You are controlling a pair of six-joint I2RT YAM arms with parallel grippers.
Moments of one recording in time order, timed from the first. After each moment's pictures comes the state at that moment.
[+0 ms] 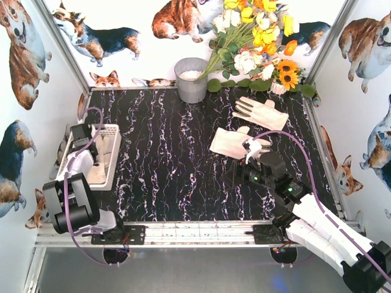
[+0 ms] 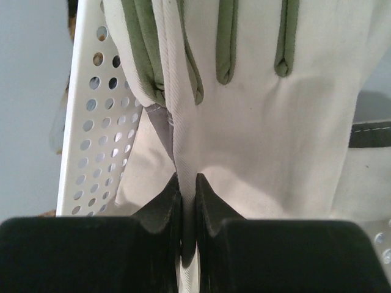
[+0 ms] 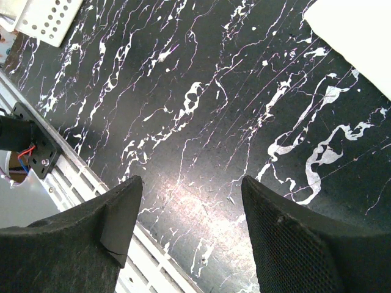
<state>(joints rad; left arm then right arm) 0.36 1.40 0.78 -0.28 -0.33 0.23 0.57 0.70 0.47 -0.24 -0.30 0.39</state>
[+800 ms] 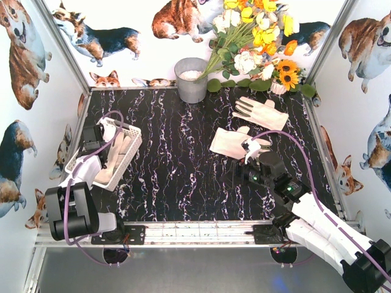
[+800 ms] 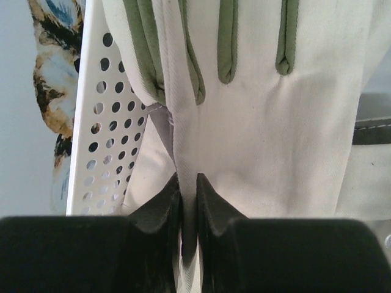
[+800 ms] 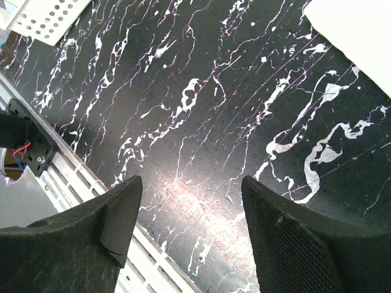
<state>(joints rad) 0.22 1.33 0.71 -0.20 -0.20 0.46 0.57 0.72 0.47 -0.24 -0.30 0.38</state>
